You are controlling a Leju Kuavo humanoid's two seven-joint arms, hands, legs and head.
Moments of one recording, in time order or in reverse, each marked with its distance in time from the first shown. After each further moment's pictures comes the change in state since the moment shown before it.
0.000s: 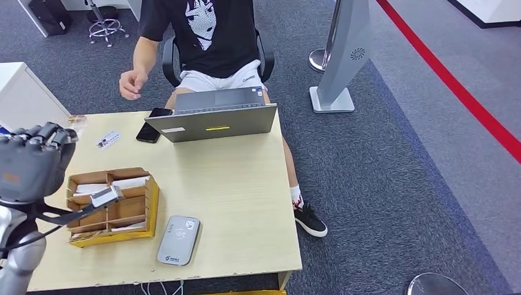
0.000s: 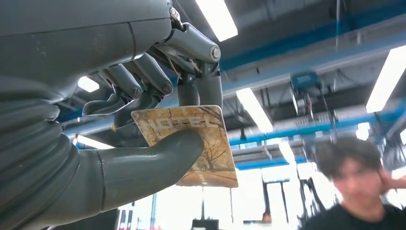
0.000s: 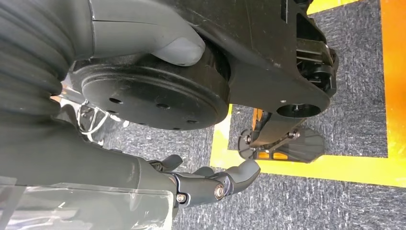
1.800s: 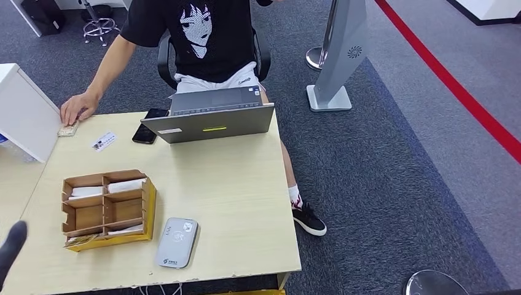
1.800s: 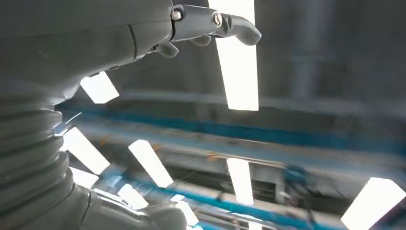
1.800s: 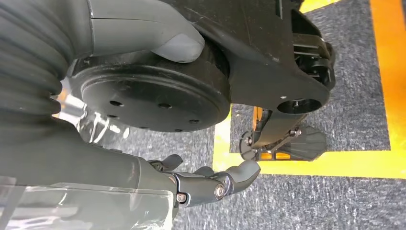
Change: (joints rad) left arm 0.605 -0.213 0.356 -0.494 0.470 0.256 -0.434; right arm 0.005 0.001 0.022 0.002 -0.094 -0.043 -0.006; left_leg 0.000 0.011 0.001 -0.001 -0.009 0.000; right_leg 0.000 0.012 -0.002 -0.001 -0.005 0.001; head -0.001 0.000
